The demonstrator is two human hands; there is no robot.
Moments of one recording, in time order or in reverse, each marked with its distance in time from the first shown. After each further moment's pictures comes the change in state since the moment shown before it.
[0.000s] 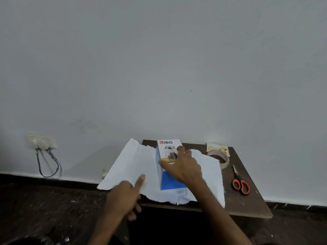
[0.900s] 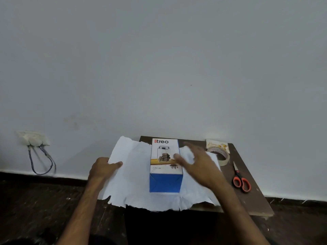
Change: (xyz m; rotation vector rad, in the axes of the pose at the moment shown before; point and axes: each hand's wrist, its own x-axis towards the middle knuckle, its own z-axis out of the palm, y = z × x) left_hand 0.154 -0.053 -0.037 -0.124 0.212 0.045; right_hand -0.010 0.039 -0.033 0.126 -0.024 -0.094
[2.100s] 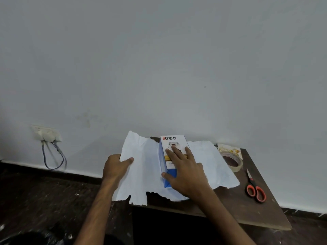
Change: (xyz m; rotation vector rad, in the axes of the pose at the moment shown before) left_hand -0.019 0.019 0.007 -0.273 0.047 0.050; right_hand 0.014 -0.030 0.059 -0.413 -0.121 -0.241
